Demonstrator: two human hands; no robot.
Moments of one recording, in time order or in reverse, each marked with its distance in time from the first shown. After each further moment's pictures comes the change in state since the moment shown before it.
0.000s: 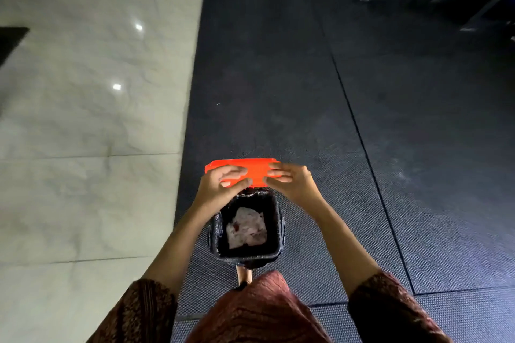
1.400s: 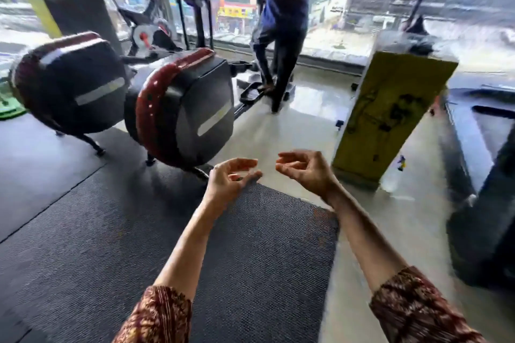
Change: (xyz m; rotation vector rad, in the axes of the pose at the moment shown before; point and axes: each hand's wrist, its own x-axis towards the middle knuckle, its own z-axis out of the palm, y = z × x) left_hand -0.707 0.025 0.151 0.086 -2.479 0.671; right_hand -0.821 -0.009 0.347 0.261 2.453 0.747
